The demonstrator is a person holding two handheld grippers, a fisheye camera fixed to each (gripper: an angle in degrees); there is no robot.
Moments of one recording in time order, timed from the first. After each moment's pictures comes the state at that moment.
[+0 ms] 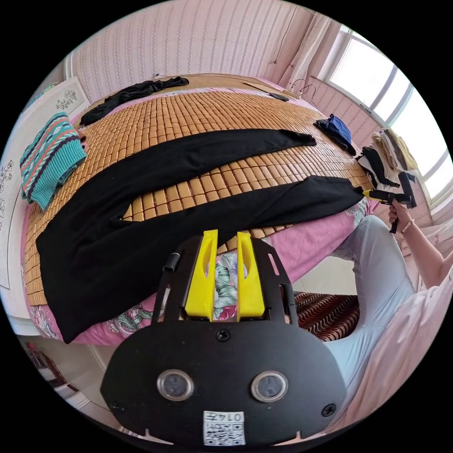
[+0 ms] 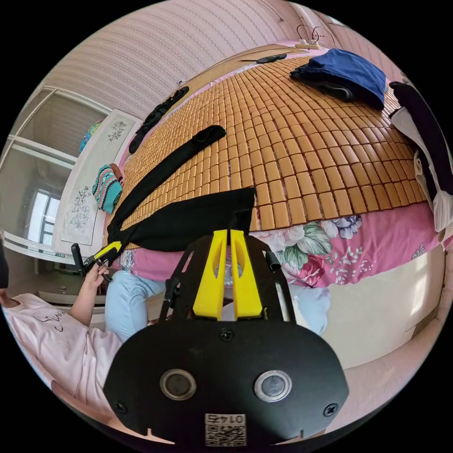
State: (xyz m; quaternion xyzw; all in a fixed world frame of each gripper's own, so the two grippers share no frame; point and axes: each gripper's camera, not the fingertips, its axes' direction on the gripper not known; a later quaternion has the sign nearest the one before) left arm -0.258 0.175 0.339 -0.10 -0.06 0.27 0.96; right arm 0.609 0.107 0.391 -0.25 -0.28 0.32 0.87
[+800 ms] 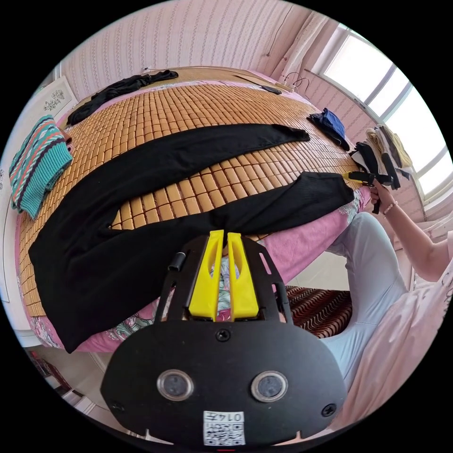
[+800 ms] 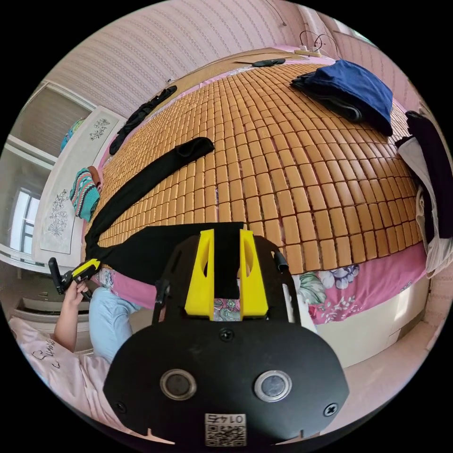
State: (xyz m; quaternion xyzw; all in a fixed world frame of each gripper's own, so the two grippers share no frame) left arm -0.255 0.148 0.337 -0.12 -0.04 0.27 0.96; right arm 0.616 0.094 0.435 -0.28 -0.22 0.29 0.89
